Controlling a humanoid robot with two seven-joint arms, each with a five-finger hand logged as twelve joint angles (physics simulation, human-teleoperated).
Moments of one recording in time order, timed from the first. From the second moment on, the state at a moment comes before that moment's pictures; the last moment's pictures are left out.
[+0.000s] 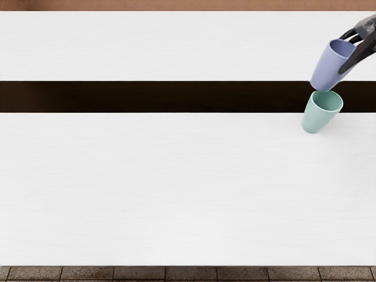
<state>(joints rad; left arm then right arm) -0.09 0.00 -0.04 -0.05 0.25 -0.22 0.36 1.53 -0.53 0.02 0.42 -0.39 0.62 -0.60</state>
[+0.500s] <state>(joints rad) -0.09 0.00 -0.04 -0.05 0.25 -0.22 0.36 1.52 -0.60 0.02 0.52 -0.37 0.62 -0.61</state>
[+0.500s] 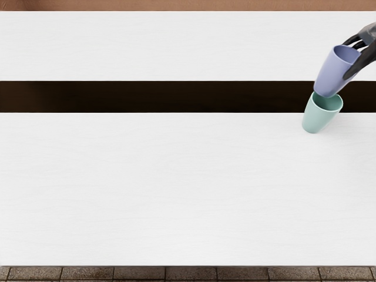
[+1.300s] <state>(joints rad) -0.09 0.00 -0.04 -0.05 0.25 -0.22 0.36 1.47 -0.68 0.02 0.61 -0.35 0.62 -0.61</state>
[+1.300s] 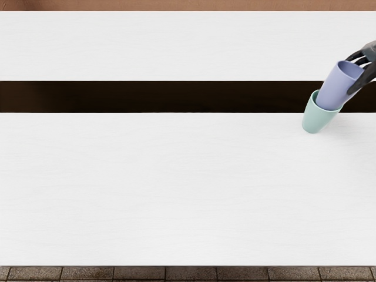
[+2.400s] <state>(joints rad) -0.09 0.00 -0.04 -0.05 0.25 -0.22 0.36 1.48 -0.68 0.11 0.61 -0.21 0.61 -0.61</state>
